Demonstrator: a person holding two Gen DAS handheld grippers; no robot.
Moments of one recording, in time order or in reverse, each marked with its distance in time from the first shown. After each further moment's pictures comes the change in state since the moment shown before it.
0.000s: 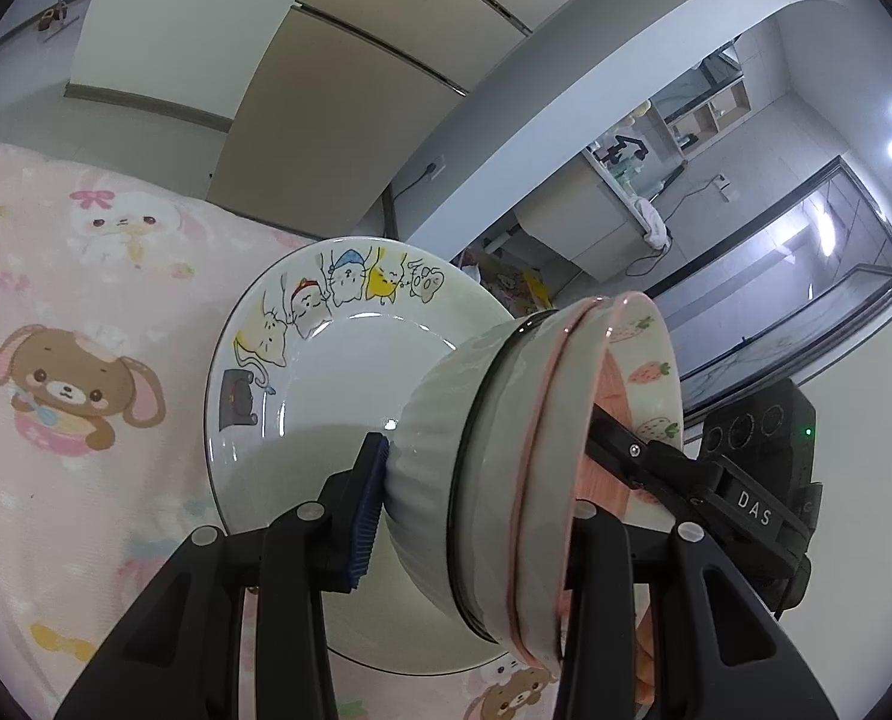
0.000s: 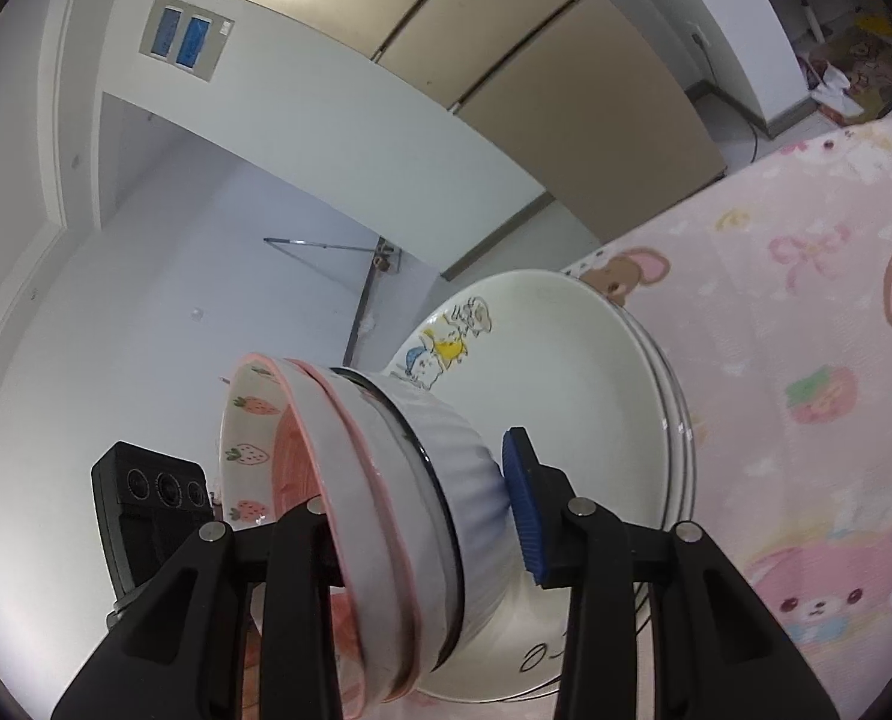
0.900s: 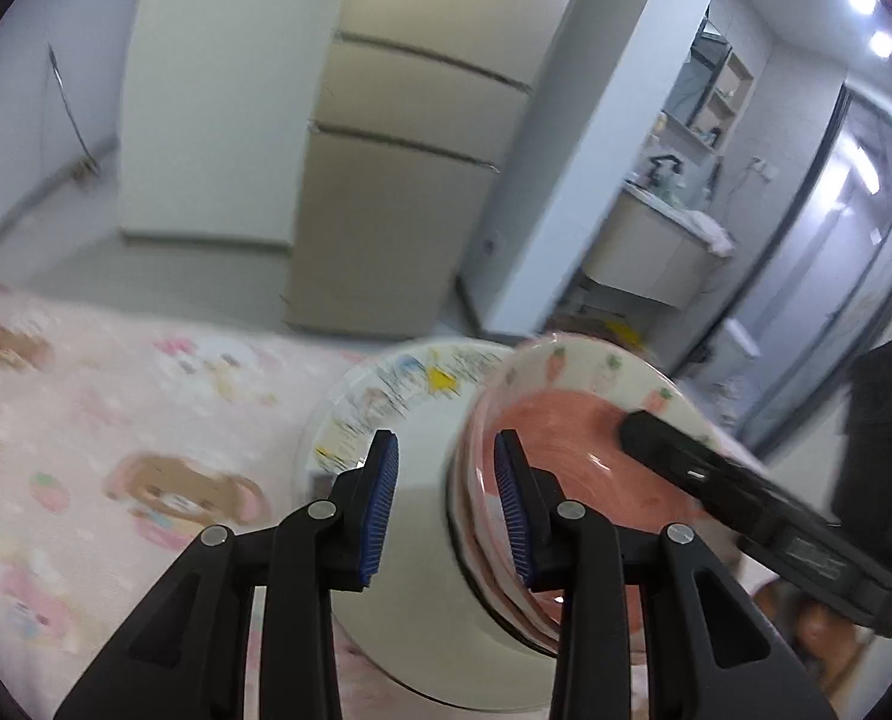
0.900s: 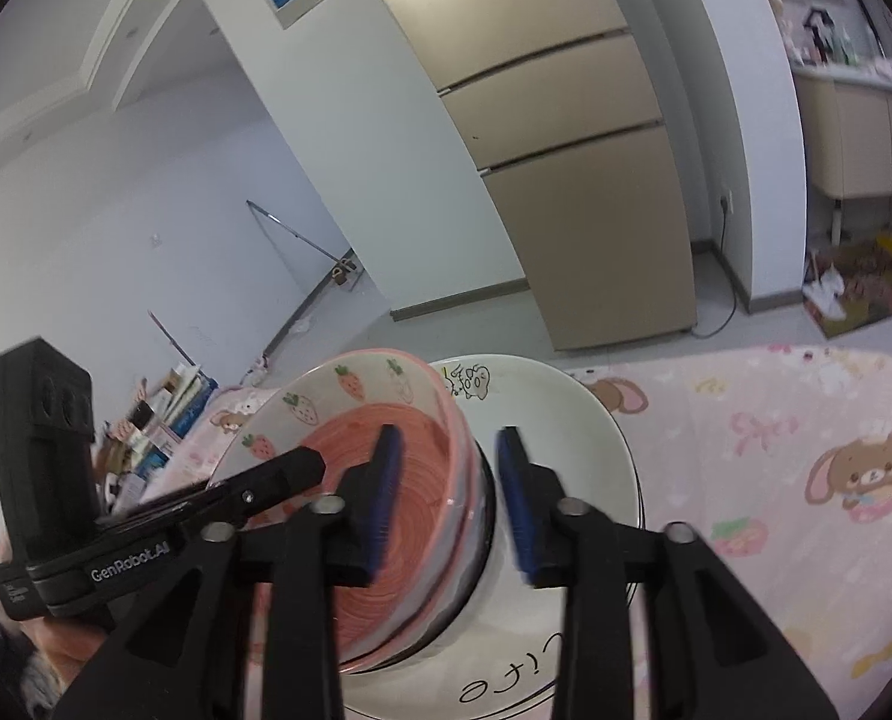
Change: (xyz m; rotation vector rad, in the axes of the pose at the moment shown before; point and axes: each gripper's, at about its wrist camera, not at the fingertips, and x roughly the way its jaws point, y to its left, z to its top) left arm -0.016 -0.037 -0.017 0.249 -0.247 0.315; right arm -0.019 0.063 -0.009 -0.430 -0.142 -0.229
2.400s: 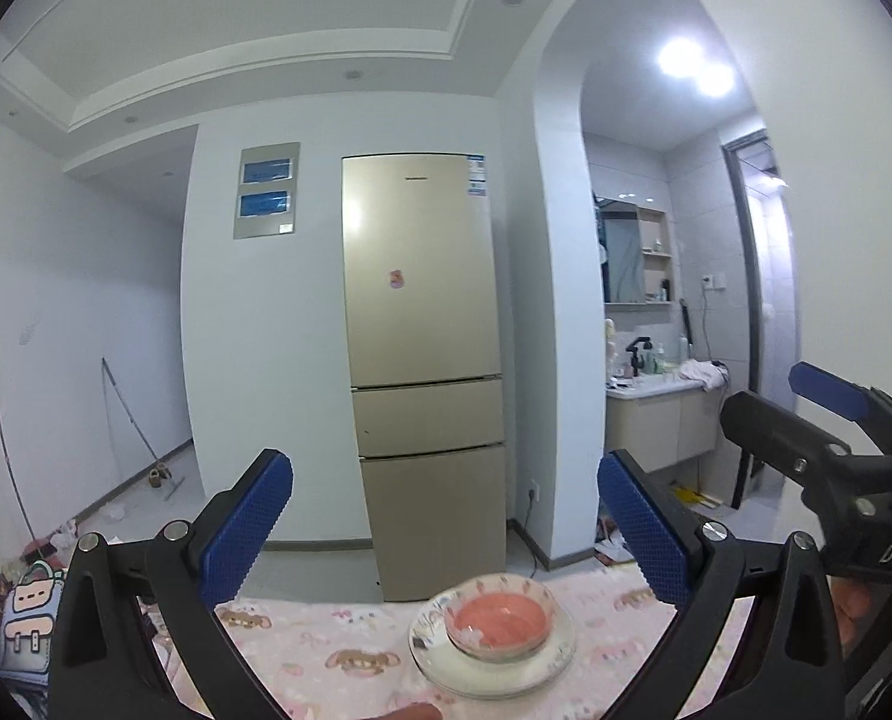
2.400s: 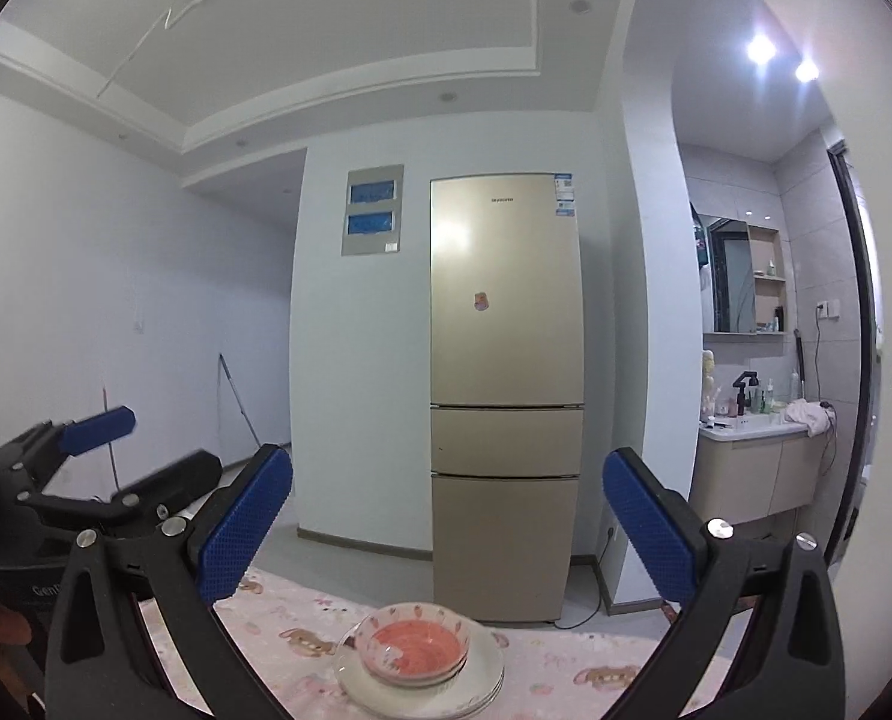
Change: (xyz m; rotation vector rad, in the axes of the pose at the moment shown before) left arm -0.356 -0.120 -0.037 0.321 -0.661 0.124; right arm -0.295 0.175 -0.015 -0.375 -0.655 -0.213
